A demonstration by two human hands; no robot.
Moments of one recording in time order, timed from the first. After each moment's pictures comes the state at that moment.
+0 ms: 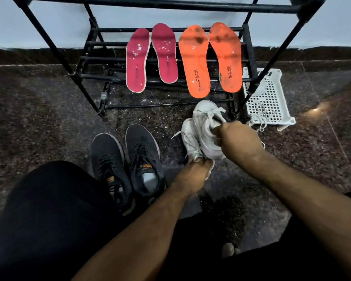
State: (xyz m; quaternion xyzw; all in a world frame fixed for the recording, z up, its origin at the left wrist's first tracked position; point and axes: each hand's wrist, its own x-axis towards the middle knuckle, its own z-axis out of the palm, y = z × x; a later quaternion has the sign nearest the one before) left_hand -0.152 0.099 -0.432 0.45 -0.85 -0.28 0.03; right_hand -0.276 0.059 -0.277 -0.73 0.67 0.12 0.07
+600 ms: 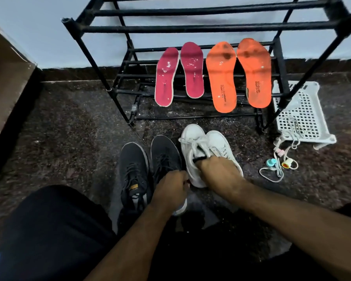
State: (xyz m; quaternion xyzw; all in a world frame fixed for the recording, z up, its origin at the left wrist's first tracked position) left_hand -0.046 0.109 -0.382 0.63 -0.69 -0.34 0.01; right_hand -0.208 0.071 -0.322 -0.83 0.52 0.15 0.14
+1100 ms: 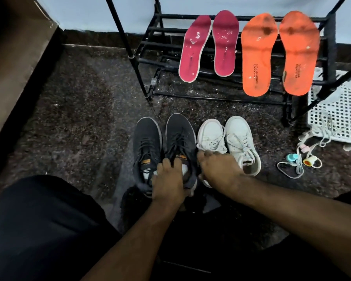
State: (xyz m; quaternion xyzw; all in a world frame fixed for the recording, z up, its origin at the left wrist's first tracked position) left_hand -0.035 0.161 -0.383 0.76 -0.60 -0.22 -0.08; right_hand -0.179 0.088 -0.360 -0.88 0.43 0.19 0.10
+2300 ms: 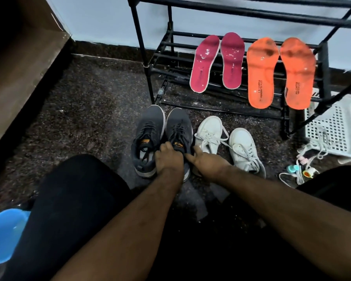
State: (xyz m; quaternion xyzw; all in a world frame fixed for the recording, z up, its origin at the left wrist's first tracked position) left_hand 0.003 0.087 -0.405 0.74 -0.63 -0.07 -0.24; right_hand -0.132 0.052 -0.395 -0.88 0.38 0.21 0.19
